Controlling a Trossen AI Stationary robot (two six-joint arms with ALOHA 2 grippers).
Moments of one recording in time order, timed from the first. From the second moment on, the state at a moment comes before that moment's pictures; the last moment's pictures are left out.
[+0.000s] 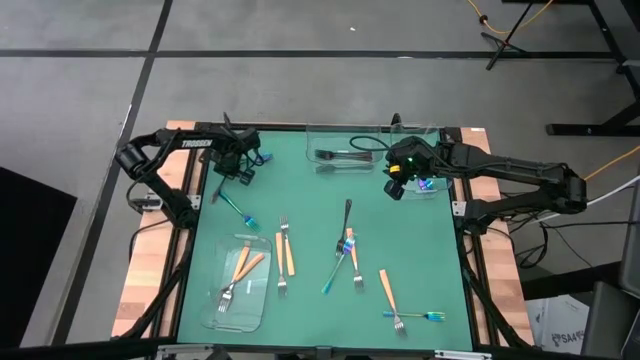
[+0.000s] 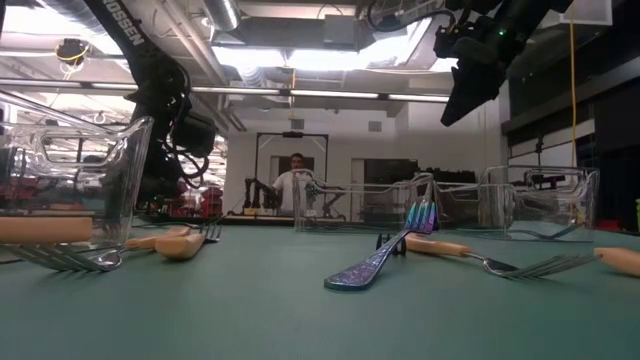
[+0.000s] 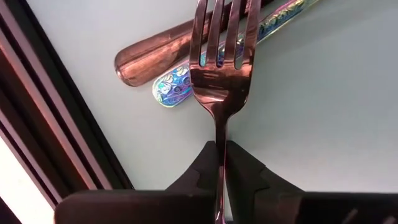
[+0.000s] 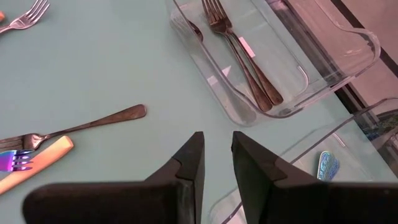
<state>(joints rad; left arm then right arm) 0.81 1.59 0.78 -0.90 -0.24 -0.45 -0.28 1.15 0.99 -0.76 0.17 0.13</state>
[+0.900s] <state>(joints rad) 0.81 1.21 0.78 -0.75 0.01 -0.44 -0.28 1.15 0.99 -0.71 0.17 0.13</state>
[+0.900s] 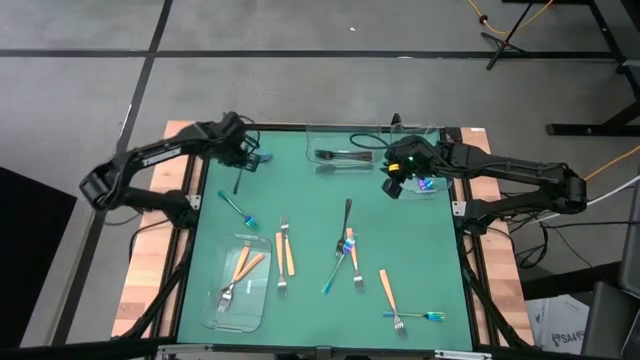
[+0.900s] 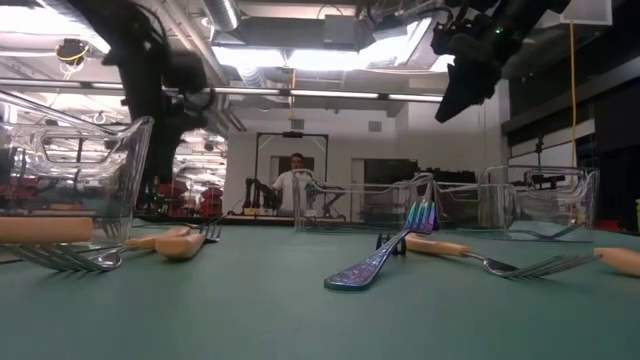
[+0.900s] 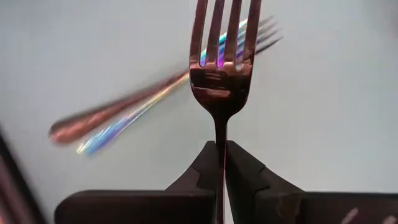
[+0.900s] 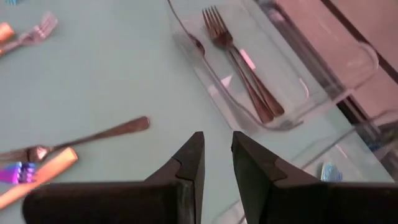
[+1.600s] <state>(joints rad) 0.34 1.10 0.78 0.11 0.05 -0.44 -0.27 1.15 0.99 -0.28 -0.08 0.12</state>
